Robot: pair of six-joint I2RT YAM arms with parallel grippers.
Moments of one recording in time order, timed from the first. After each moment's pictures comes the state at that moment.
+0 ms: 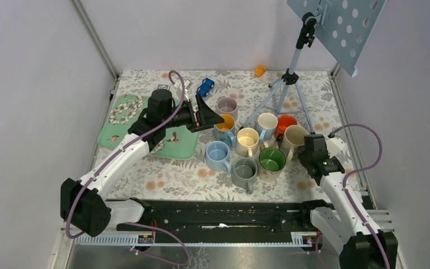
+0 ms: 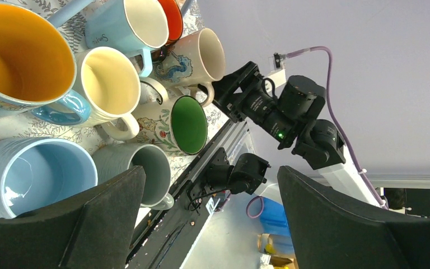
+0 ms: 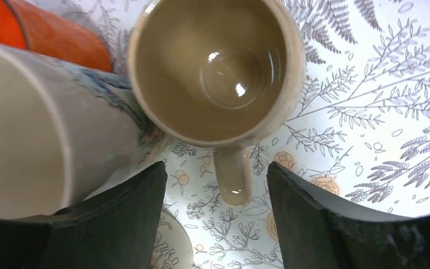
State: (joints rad) left arm -0.46 1.24 1.04 -0.12 0.68 -0.89; right arm 0.11 0.85 0.50 -0.60 0.43 0.85
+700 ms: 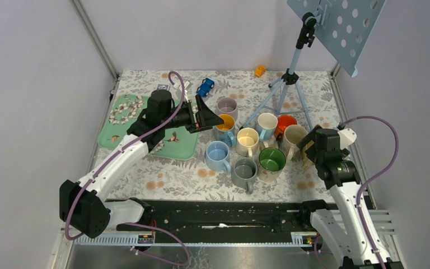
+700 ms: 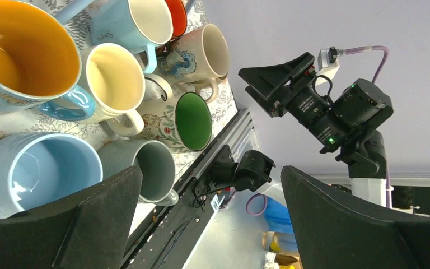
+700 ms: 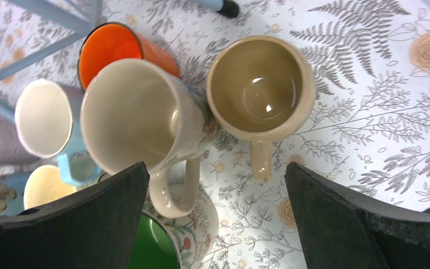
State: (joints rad) left arm -0.46 1.24 1.04 -0.14 0.68 -0.87; right arm 0.11 0.71 0.72 -0.78 0.41 0.76
